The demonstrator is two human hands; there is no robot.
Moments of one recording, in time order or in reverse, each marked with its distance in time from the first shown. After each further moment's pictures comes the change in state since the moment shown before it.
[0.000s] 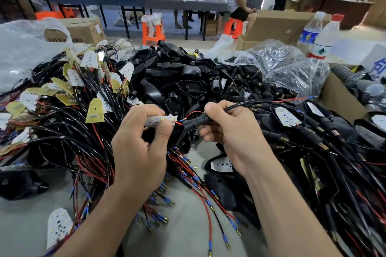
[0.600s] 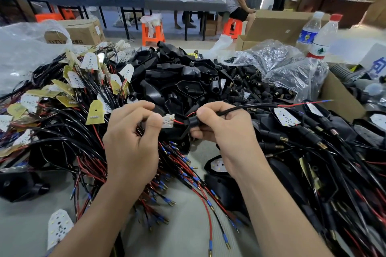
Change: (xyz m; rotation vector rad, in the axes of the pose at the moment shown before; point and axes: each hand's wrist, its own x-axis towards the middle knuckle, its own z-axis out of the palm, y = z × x) left_hand 0.009 -0.006 -0.006 0.093 -0.006 -0.148; right_hand -0.002 0.004 0.015 0.000 0.105 -0.028
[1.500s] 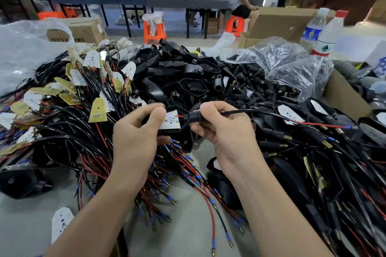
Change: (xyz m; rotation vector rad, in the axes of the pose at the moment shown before) left_hand 0.005 -0.004 0.008 -0.474 -0.090 -0.503; right_hand -0.001 0.007 0.008 0.179 0.056 0.044
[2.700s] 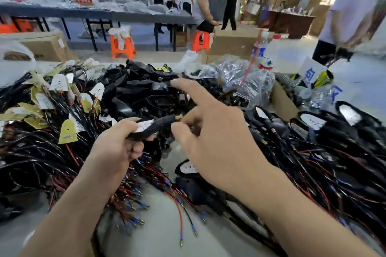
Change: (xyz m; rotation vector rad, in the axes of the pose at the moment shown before) left_hand 0.012 0.021 0.004 -0.270 -0.348 -0.331; right_hand -0.083 -0.098 0.008 -1.220 -0.094 -0.646
